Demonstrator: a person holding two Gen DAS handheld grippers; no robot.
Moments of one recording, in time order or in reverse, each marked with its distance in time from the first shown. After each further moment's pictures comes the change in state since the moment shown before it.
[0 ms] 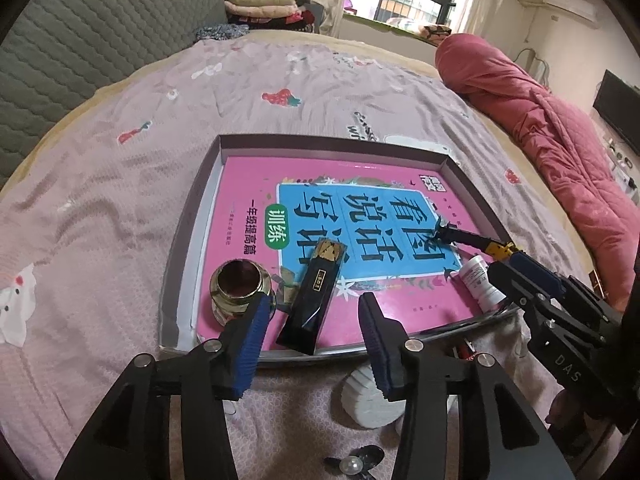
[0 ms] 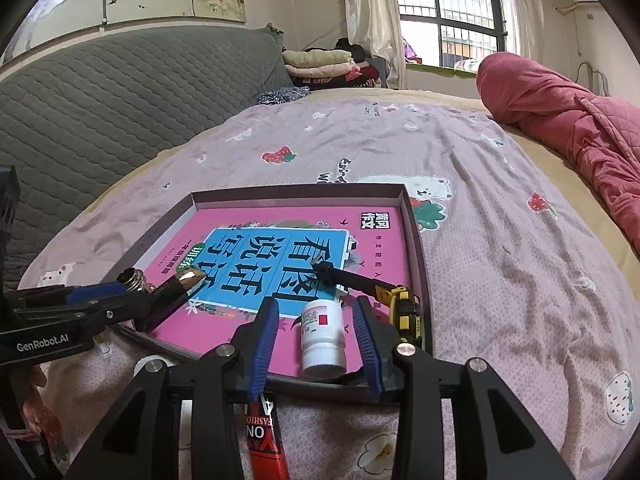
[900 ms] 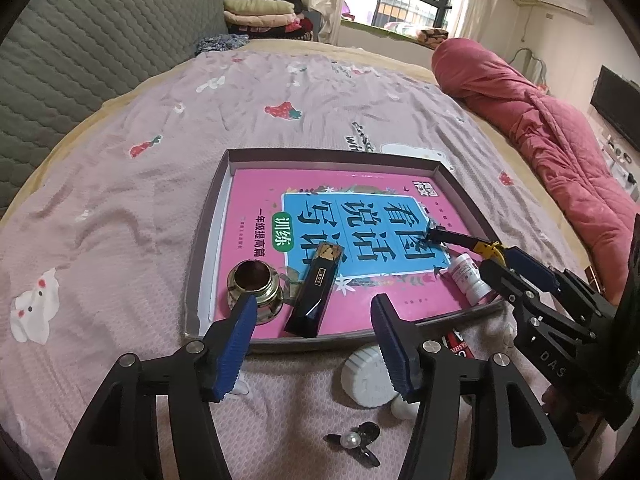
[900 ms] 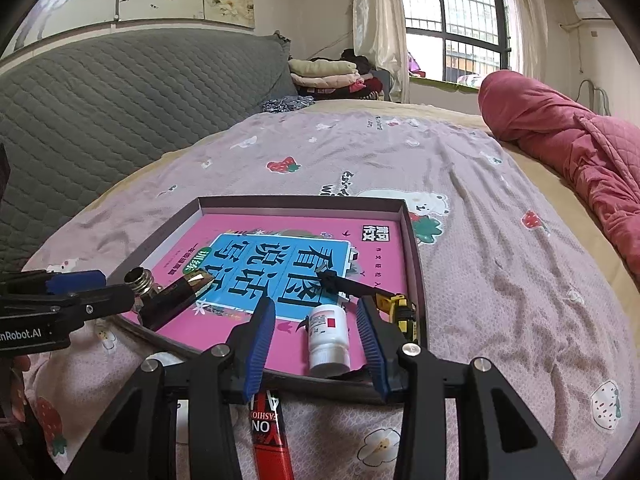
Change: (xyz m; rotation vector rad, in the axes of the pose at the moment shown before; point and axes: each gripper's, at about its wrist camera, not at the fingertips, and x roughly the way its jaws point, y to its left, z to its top) left arm -0.028 0.001 -0.002 0.016 -0.022 0.012; right arm -0.016 0.005 0.000 -0.044 -0.036 -0.014
